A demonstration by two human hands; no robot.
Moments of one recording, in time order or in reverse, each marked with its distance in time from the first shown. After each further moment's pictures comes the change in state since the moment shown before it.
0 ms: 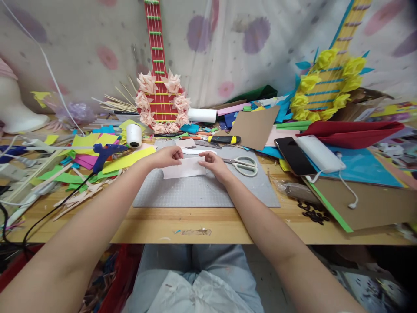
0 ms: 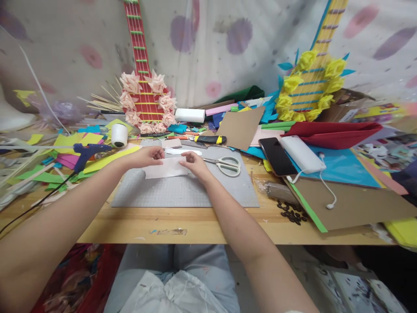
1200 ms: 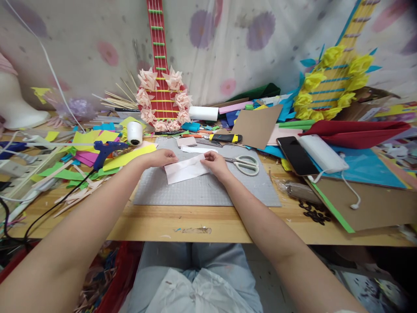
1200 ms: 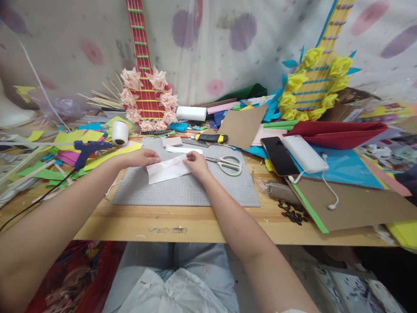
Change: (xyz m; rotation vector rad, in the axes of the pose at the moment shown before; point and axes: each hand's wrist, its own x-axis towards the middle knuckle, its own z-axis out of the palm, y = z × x) left_hand -0.015 0.000 -0.006 0.028 -0.118 -0.303; right_hand 0.014 0.021 0.001 -0.119 0.194 0.035
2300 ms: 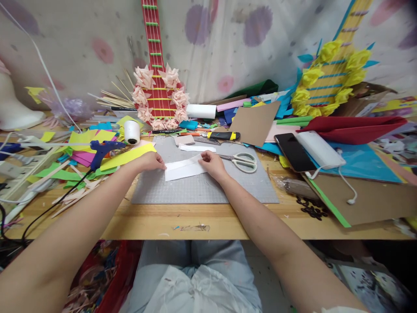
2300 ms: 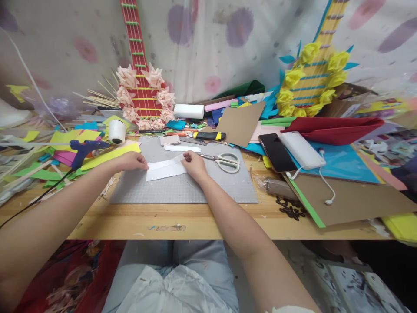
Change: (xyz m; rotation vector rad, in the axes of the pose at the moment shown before) left_hand 0.010 -0.044 0.002 0.156 0.173 -0.114; right_hand -0.008 0.002 0.001 -0.256 0.039 -0.112
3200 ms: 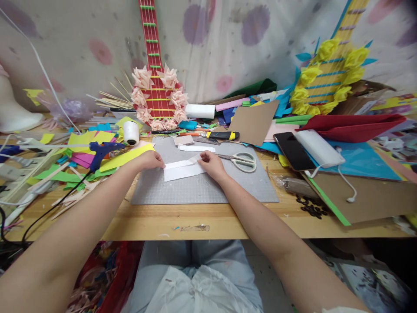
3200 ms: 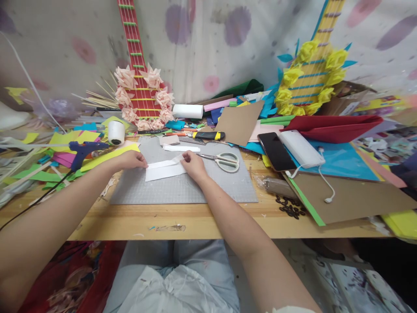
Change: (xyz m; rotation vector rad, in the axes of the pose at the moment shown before) left_hand 0.000 0.006 -0.005 0.031 0.014 -0.019; right_hand -0.002 -0.002 -0.001 -0.028 -0.005 -0.017
